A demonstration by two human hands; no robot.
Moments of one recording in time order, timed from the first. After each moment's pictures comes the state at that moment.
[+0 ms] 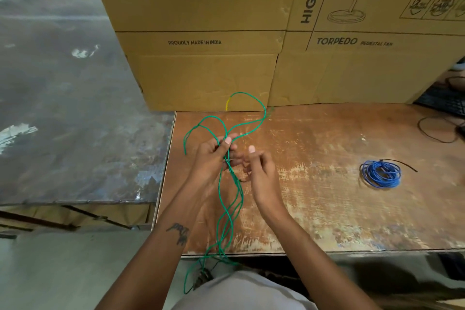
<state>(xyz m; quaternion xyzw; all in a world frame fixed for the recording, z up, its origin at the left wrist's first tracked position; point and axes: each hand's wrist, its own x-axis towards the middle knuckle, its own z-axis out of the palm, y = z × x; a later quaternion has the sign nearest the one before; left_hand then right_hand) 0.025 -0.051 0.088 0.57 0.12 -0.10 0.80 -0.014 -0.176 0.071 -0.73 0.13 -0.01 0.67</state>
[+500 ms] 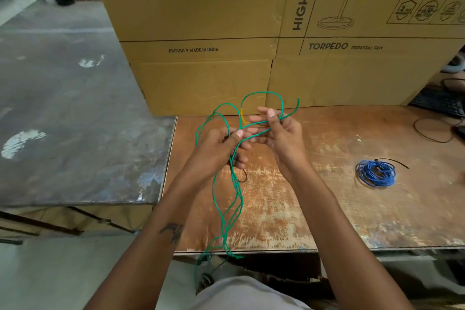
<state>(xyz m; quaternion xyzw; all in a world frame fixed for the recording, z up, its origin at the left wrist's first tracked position) 0.007 -0.059 0.157 0.71 -0.01 -0.13 0.69 0.035 -0.221 0.146 -0.62 0.05 -0.01 0.78</state>
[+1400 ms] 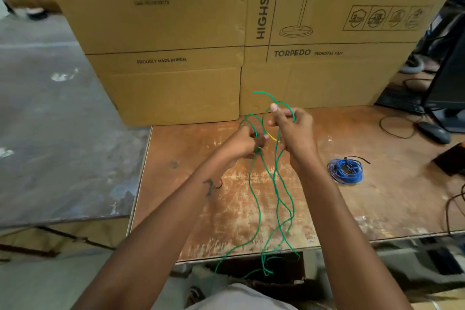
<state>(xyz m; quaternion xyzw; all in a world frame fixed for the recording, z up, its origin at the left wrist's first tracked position) 0.066 -0.179 0.143 0.79 -0.05 -0.24 0.56 0.043 -0.311 0.170 -0.72 0.14 -0.12 0.67</state>
